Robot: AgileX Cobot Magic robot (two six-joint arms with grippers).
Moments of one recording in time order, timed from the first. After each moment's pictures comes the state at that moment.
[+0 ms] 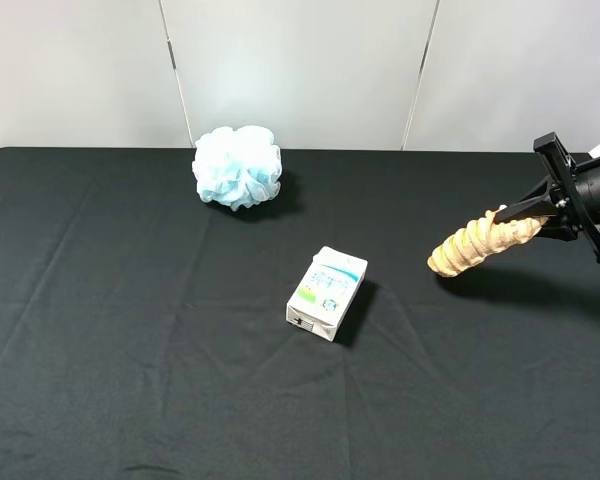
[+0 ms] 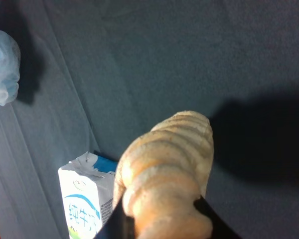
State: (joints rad) left arm 0.13 0.00 -0.50 -0.01 1.05 -0.02; right arm -0.35 1.71 -0.89 1.00 0.93 -0.57
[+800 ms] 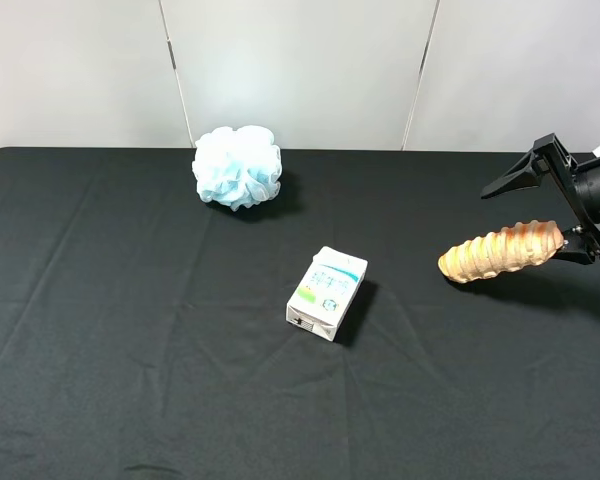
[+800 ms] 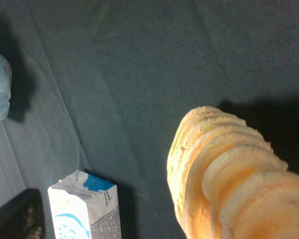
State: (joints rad) left arm 0.13 0.00 -0.50 -0.01 1.05 -0.02; right arm -0.35 1.71 -0.89 1.00 0.88 -0.57
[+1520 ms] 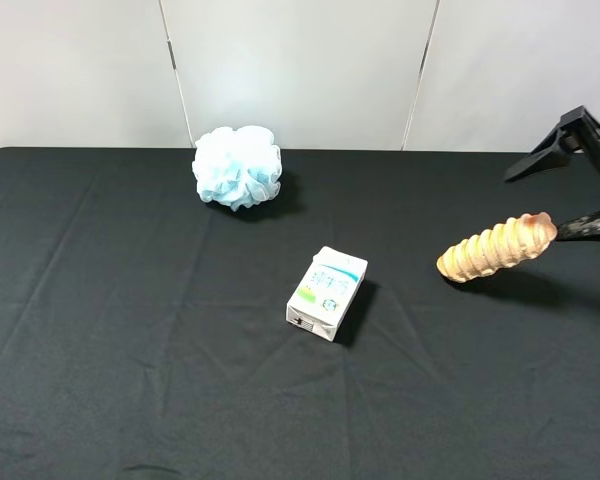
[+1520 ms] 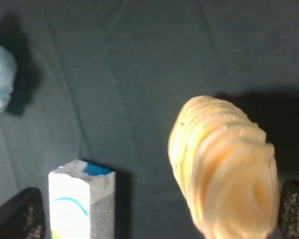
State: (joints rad) left arm 0.13 0.00 -0.50 -0.01 1.05 -0.02; right arm -0.35 1.52 -0.92 0.80 0.91 -0.40
